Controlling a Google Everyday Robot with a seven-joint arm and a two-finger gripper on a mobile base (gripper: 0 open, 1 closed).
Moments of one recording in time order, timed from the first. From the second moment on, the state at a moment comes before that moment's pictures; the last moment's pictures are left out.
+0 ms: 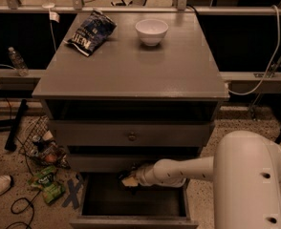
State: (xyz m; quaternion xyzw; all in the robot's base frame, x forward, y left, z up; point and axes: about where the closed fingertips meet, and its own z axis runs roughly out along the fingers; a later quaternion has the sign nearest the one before) arm 0.593 0.040 0.322 -0.38 0.85 0.21 0.31
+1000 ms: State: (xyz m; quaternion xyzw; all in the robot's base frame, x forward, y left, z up) arm 0.593 0.040 0.322 -0.38 0.85 0.21 0.31
